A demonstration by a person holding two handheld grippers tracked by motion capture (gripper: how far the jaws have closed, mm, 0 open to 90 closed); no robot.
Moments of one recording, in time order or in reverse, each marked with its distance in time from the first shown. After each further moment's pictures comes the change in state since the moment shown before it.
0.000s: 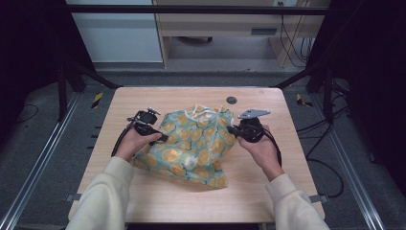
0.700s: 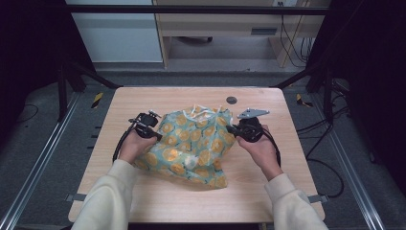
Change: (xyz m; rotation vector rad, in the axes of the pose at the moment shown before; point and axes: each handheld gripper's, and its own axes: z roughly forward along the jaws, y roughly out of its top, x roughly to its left) left arm -0.004 -0.005 0.001 0.010 -0.019 0.053; right arm 0.001 0.002 0.001 -0.012 -0.004 -0.006
